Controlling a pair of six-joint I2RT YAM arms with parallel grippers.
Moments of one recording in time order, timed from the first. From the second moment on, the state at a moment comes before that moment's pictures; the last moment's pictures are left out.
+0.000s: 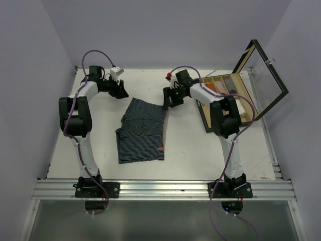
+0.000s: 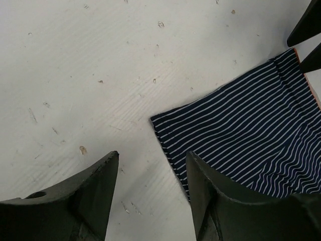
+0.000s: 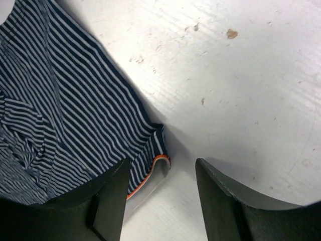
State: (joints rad) left arm 0.06 2.14 1.63 -0.42 0.81 0.43; right arm 0.41 2.28 1.82 -0.57 -0.43 0.12
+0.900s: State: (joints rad) left arm 0.03 2.40 1.81 -0.35 0.96 0.31; right arm 0.34 2.37 1.81 -0.50 -0.72 0.13
